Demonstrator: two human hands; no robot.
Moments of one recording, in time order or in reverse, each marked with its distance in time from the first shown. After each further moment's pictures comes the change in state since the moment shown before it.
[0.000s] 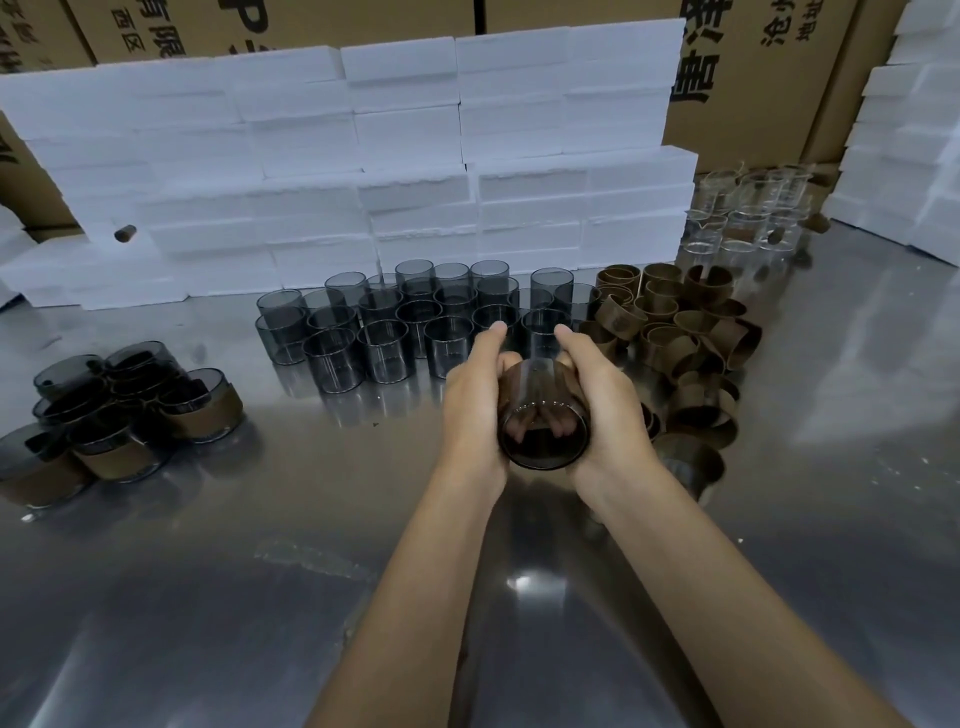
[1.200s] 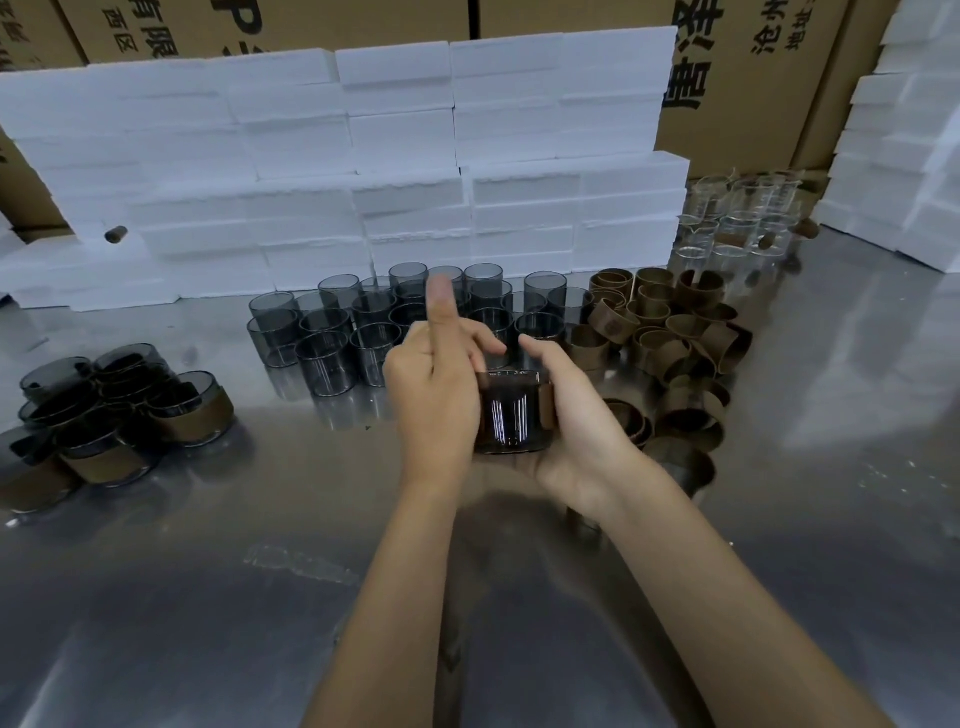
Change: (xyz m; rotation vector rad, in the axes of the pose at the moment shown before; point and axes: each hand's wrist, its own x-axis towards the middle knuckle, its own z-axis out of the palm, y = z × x) left_hand 0.003 0.012 -0.009 0.231 0.104 0.648; right_hand -0.005 -0.002 0.001 -0.104 -0.337 0.244
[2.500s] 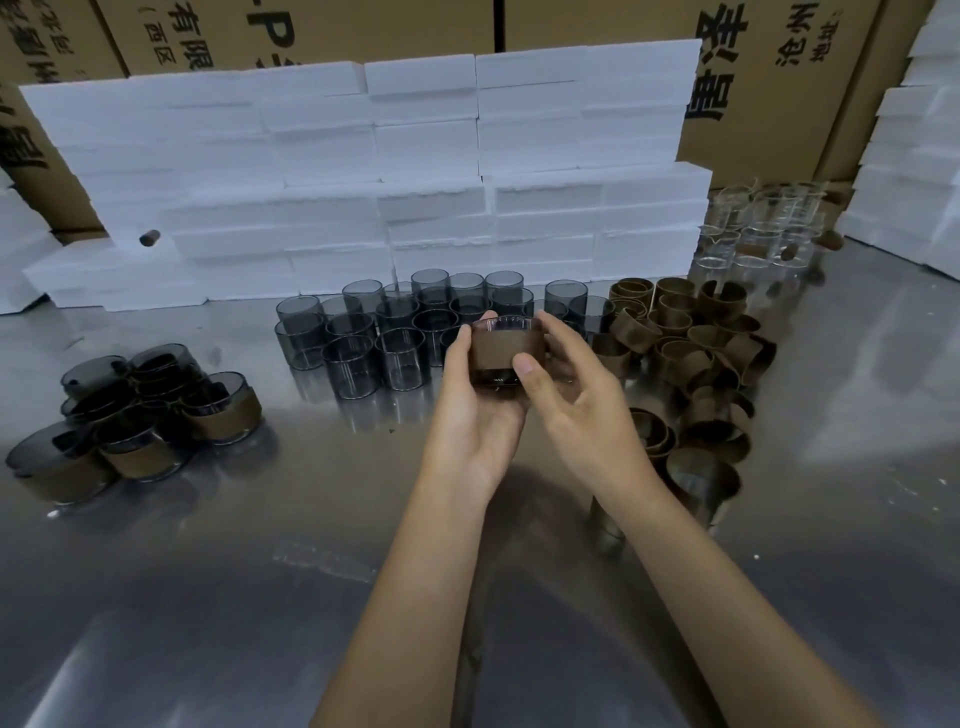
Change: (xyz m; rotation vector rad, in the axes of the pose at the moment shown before) left_hand 0.011 -0.023 0.000 -0.830 -0.079 -0.743; right_hand 0.011 0.010 -0.004 -0.678 0.183 -0.673
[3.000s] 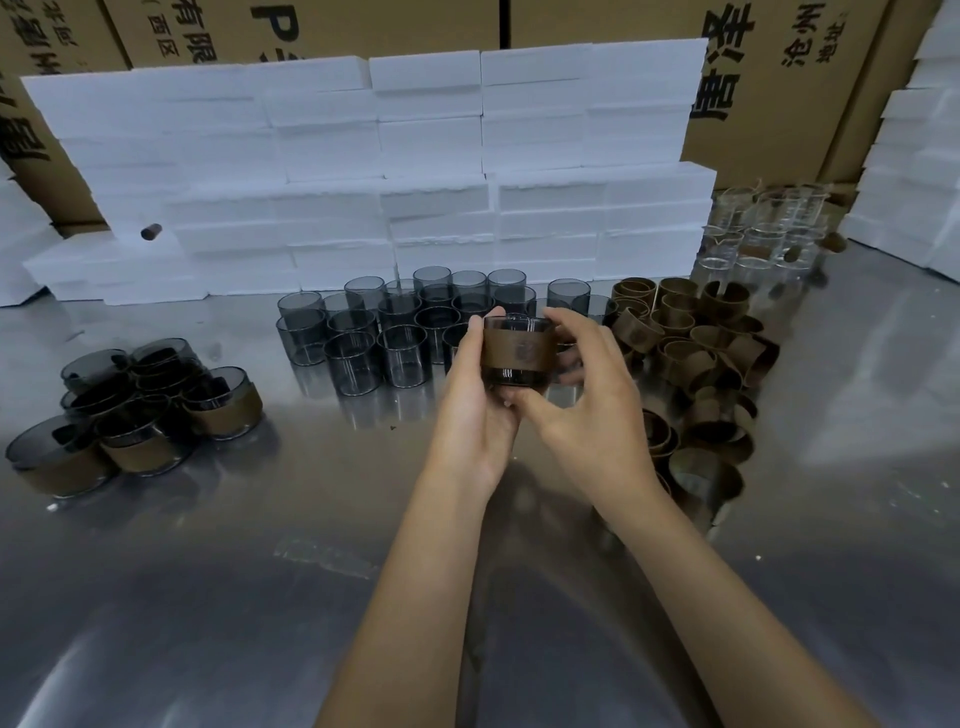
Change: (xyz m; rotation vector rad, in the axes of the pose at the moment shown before) left_hand -0.005 0.003 0.001 0.168 0.004 0.029; right_hand -0.003 0.002 -0.001 -0.332 0.103 -0.160
